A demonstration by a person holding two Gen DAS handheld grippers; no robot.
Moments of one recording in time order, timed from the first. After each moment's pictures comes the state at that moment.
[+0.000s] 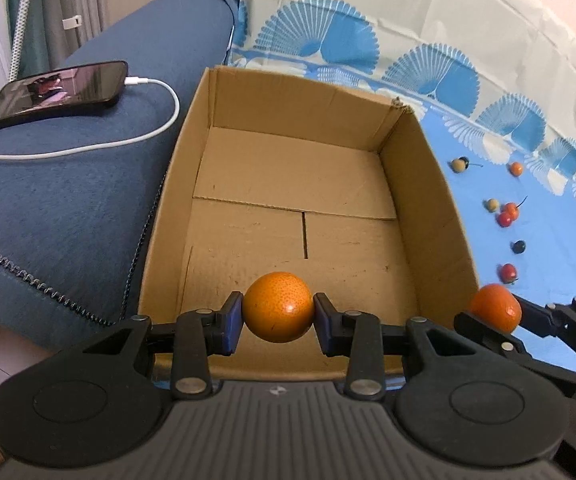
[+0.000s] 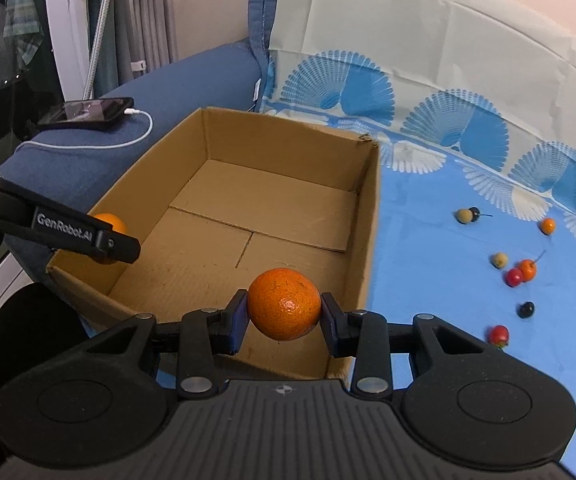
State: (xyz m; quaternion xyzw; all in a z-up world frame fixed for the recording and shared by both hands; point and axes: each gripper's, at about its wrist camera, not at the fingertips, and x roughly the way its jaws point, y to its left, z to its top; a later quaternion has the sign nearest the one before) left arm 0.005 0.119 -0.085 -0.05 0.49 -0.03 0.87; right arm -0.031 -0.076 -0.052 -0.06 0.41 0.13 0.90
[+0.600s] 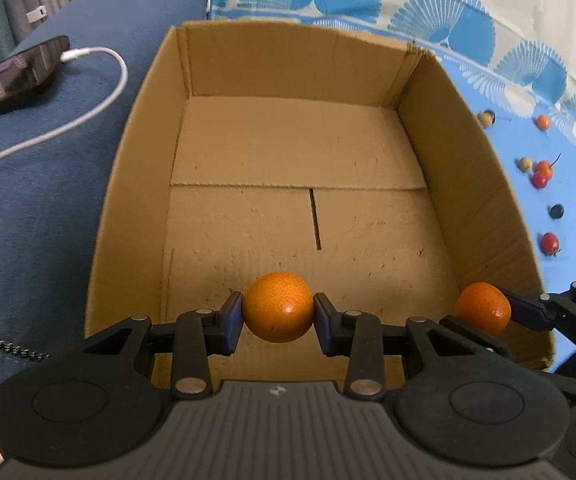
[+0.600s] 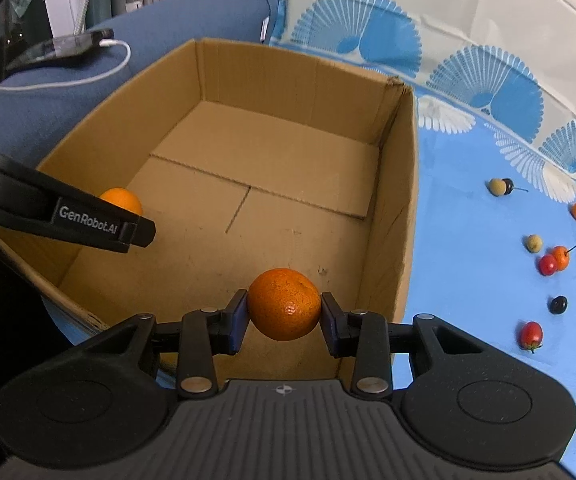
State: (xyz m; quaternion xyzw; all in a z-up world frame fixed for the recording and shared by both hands) left arm 0.054 0.099 -0.143 0.01 0.53 -0.03 0.85; right arm 0.016 -0.060 -0.111 -0.08 0.47 0.13 0.87
